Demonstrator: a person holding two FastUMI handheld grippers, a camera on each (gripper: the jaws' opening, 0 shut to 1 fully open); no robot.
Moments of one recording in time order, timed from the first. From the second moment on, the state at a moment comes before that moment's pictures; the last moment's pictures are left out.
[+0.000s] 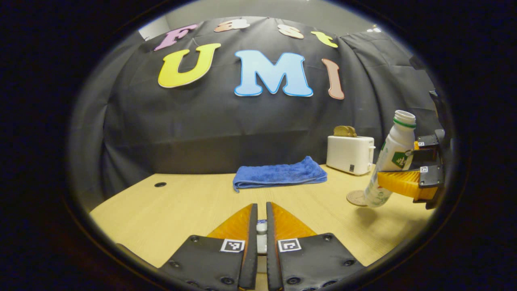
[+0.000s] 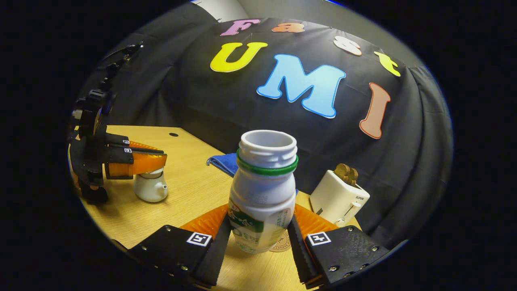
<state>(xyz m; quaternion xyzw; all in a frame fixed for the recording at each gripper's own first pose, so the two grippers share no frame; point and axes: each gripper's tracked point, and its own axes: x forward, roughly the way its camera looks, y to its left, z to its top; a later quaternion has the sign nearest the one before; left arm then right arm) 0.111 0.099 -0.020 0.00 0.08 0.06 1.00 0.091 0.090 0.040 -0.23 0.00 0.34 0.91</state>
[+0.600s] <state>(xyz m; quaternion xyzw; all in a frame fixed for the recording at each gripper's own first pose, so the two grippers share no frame) 0.098 0.105 0.003 0.01 0.03 0.07 1.00 0.112 0.085 0.040 -0.15 0.02 0.33 0.93</state>
